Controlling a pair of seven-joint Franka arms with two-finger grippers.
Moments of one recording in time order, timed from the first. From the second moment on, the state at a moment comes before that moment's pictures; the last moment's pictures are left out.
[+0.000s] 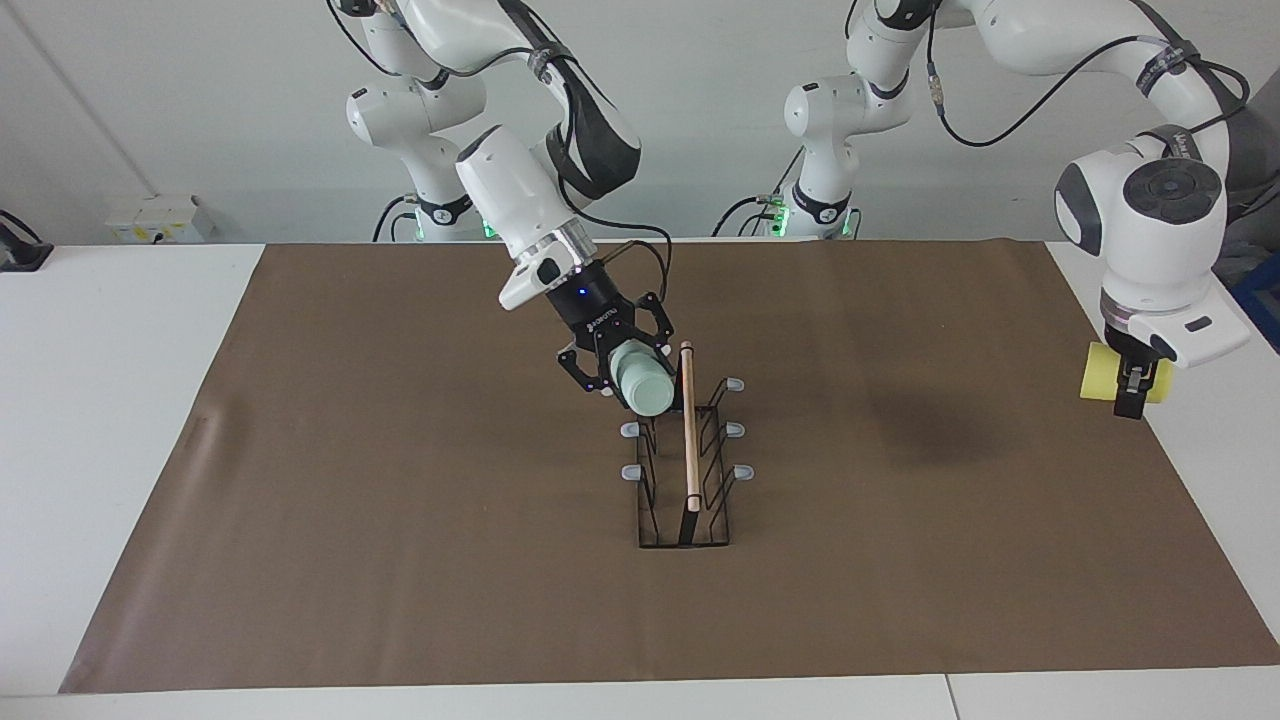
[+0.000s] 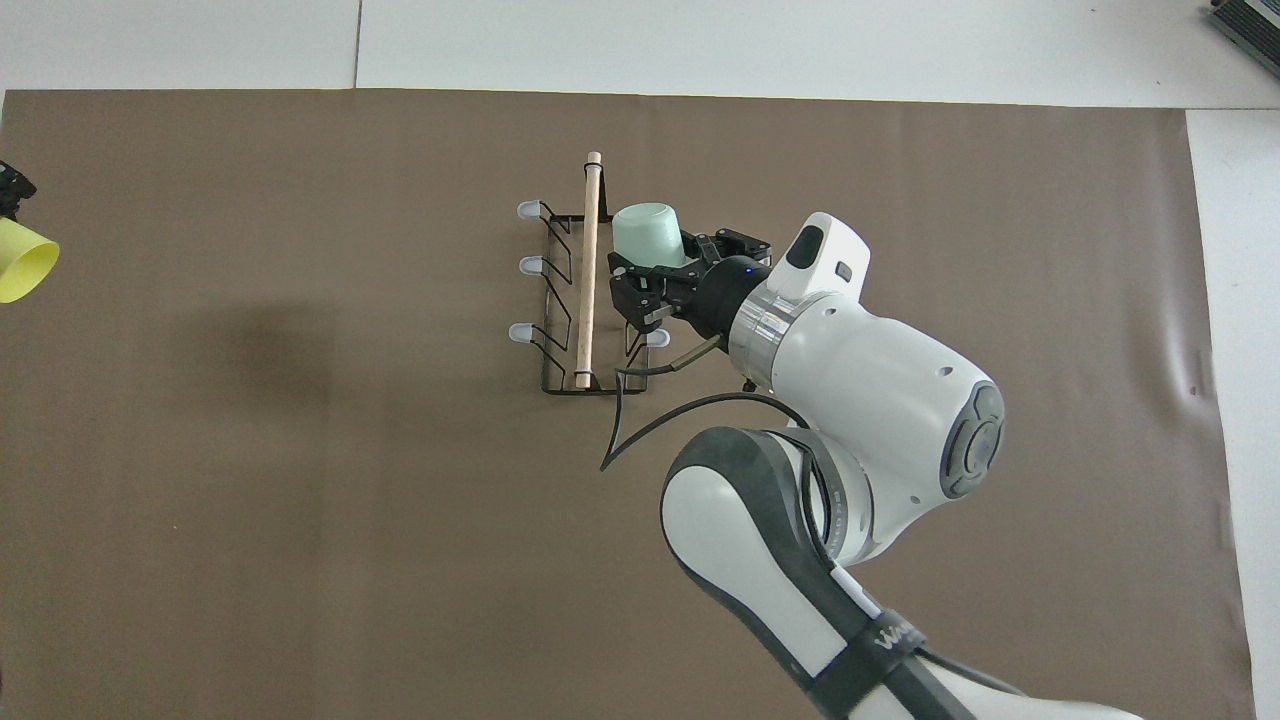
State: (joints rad) left arm 0.09 0.24 -0.02 -1.62 0.52 1.96 -1.06; right arm 0.49 0.19 0.08 -1.97 0.81 2.98 -0.52
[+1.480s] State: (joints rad) left arm -0.20 0.23 -0.02 -1.54 0.77 1.52 -1.66; right arm 0.61 0.16 0.08 -2.15 1.01 3.20 -0.58
